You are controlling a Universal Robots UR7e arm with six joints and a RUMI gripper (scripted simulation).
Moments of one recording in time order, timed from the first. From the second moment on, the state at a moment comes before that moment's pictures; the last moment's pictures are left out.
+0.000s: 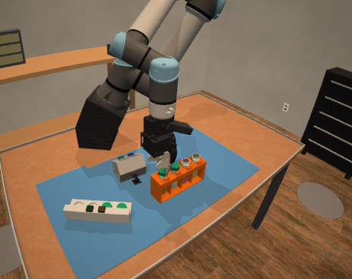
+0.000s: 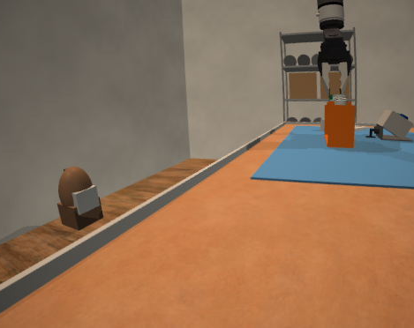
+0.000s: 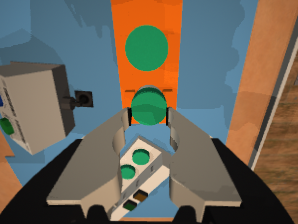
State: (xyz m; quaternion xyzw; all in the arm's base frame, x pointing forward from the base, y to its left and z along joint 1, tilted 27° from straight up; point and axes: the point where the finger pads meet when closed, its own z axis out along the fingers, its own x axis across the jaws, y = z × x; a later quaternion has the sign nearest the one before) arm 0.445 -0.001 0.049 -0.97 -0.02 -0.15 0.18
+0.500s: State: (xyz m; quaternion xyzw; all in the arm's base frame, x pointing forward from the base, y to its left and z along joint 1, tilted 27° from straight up) arm 0.440 -0.007 0.064 -0.97 -0.02 -0.15 0.18
